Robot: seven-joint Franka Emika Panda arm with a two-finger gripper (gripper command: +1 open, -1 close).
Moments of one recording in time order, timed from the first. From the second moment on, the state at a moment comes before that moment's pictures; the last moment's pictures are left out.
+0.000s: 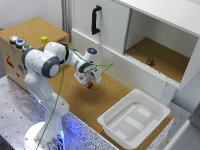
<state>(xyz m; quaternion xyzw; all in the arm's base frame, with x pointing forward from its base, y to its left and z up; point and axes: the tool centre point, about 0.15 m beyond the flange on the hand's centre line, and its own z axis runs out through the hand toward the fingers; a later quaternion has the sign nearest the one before) 0.407 0.020 0.208 -1.00 0.04 -0.06 0.05</state>
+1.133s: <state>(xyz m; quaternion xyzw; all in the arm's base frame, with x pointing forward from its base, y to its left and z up) 0.378 0.024 0.223 -0.99 -0.13 0.01 0.04</state>
